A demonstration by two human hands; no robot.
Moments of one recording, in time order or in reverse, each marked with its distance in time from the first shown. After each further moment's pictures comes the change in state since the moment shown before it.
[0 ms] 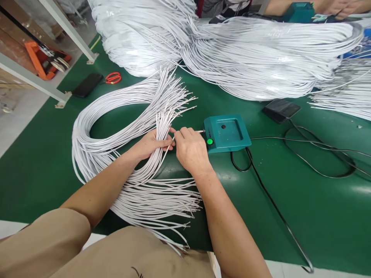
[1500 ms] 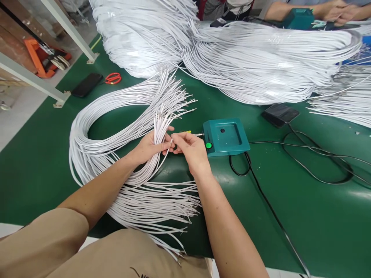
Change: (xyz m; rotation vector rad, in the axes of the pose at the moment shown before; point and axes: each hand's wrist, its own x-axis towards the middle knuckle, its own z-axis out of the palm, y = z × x) left_hand -0.005 0.001 0.009 -0.002 -0.016 0.171; right_hand 0.007 -0.005 -0.004 1.539 -0.022 0.803
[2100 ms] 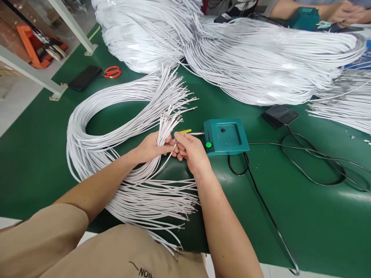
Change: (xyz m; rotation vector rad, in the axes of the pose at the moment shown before) left_hand -0.003 -0.001 0.004 0.143 -0.050 -0.048; right_hand 0.005 0.004 -0.005 0.093 -0.109 0.167
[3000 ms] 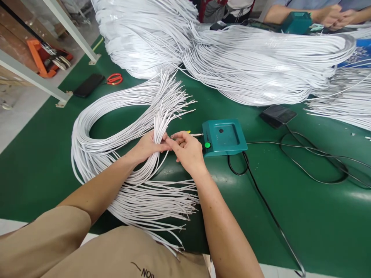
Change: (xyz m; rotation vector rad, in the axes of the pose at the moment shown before) left_hand 0.002 -0.003 -0.011 -0.046 0.147 -0.054; right_hand -0.008 -0.007 0.006 -0.589 0.152 -0.221
